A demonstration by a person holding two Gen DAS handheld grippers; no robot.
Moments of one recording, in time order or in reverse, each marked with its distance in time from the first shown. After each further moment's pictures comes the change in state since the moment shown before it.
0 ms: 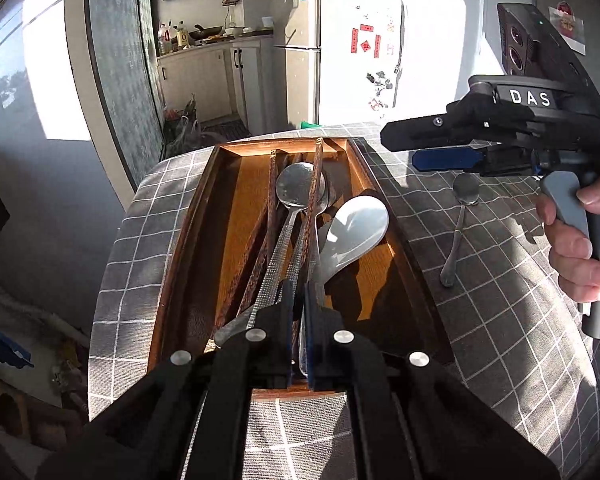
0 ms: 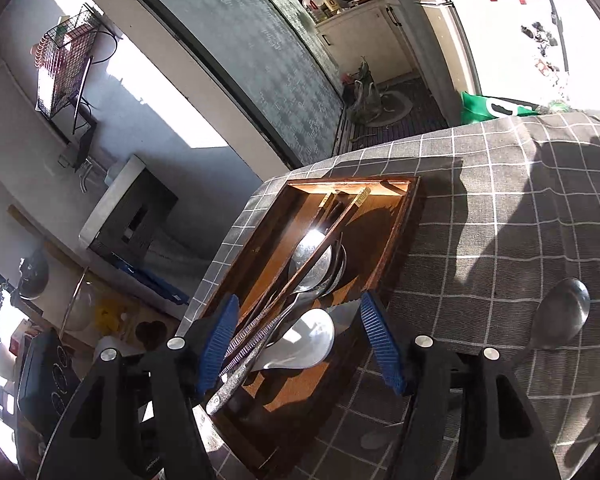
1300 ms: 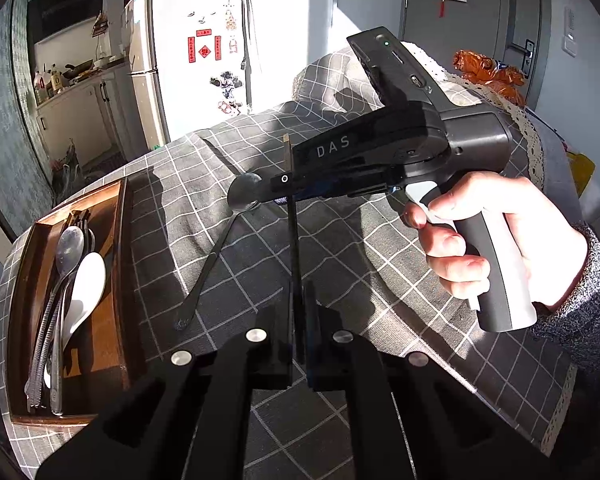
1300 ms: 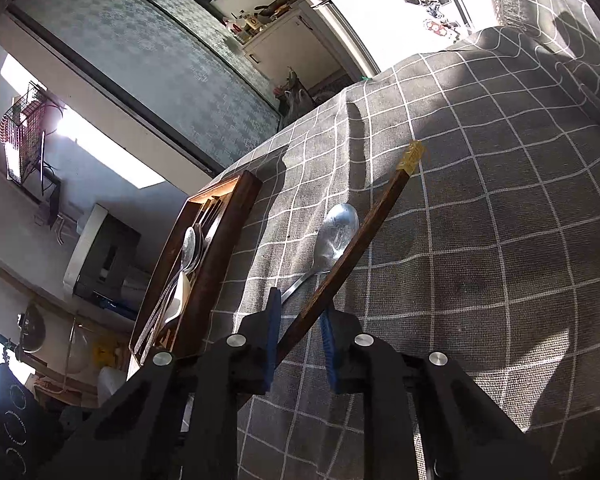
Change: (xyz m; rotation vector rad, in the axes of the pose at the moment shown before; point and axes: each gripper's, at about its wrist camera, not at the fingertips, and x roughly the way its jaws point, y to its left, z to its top) left arm -0.005 -0.168 0.005 0.269 -0.008 -0.341; right arm -0.072 -0.115 -0.047 0.241 -0.030 -0.032
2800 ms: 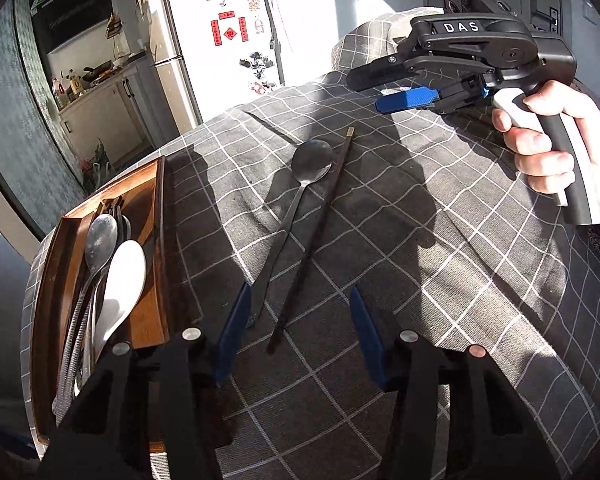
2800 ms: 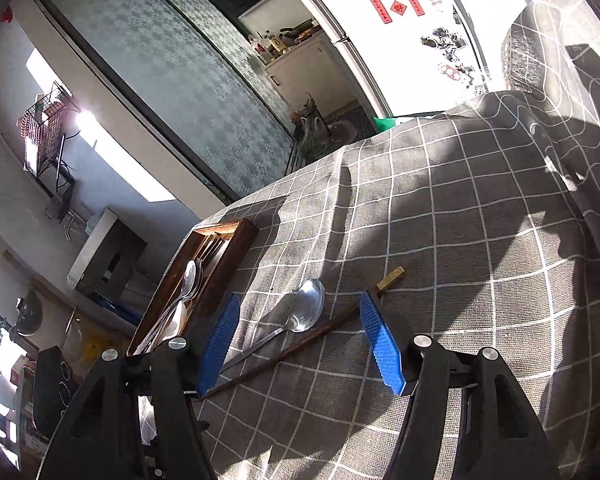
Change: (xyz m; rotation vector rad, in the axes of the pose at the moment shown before) left arm 0.038 0.036 -0.008 0.033 0.085 0.134; right arm -0.033 -0.030 0.035 -0.085 -0.074 0.042
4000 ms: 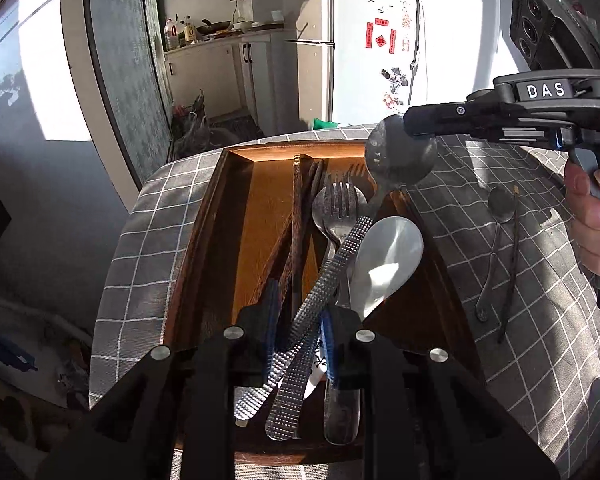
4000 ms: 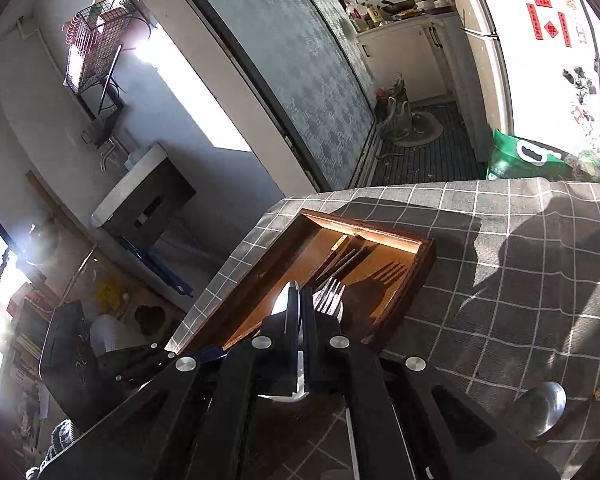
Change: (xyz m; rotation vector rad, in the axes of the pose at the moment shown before) left arm -0.038 0.154 -0.035 -0.332 -0.028 0.232; right arm 0.143 0.161 0.022 -0.256 0.145 0.101
